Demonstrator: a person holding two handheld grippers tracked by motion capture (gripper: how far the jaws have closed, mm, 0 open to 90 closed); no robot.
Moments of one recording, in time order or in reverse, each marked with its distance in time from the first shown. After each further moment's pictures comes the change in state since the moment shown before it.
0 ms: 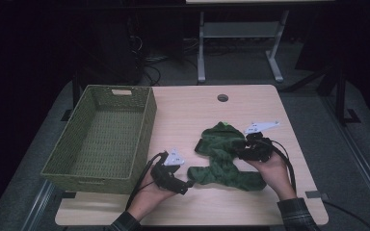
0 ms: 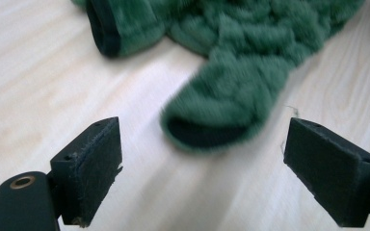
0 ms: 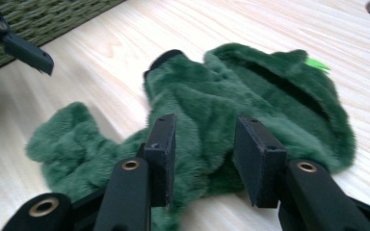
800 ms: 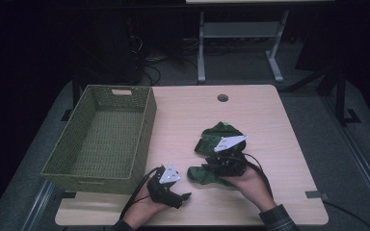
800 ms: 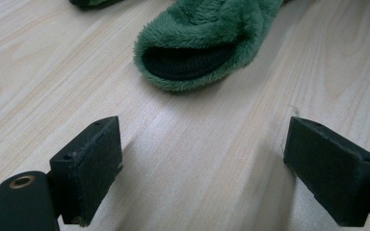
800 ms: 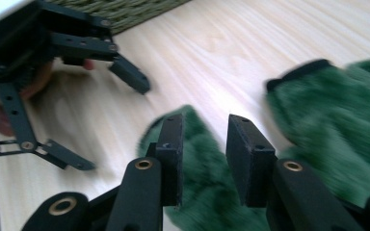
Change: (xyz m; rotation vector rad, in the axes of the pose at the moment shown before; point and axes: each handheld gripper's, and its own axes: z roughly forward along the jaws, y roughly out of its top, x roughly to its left) left arm -0.004 -0.035 0.009 -0.017 -0.003 0.080; right arm 0.076 0.007 0.037 0.053 0.155 -0.123
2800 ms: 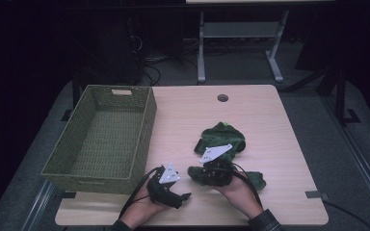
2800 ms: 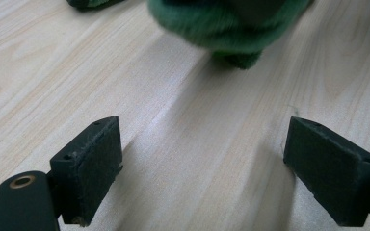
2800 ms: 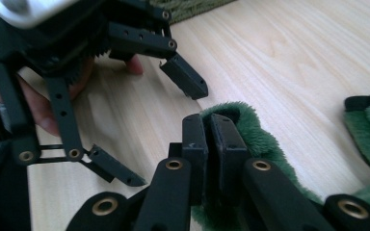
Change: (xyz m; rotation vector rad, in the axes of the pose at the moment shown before) left arm 0.000 0.000 0.000 -0.006 -0.002 -0.006; right arm 0.029 0.000 0.020 -0.002 0.065 -0.058
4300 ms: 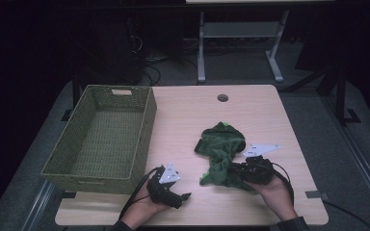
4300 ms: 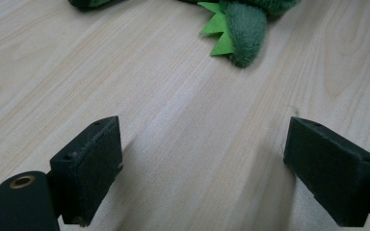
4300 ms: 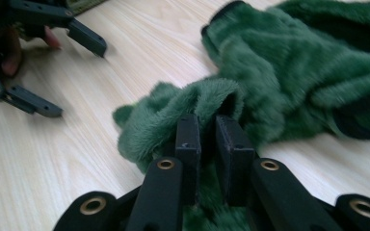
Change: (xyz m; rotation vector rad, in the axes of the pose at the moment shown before) left arm 0.000 0.000 0.000 0.002 -0.001 0.002; right arm -0.047 -0.061 -0.073 -0.039 -0.175 0.158
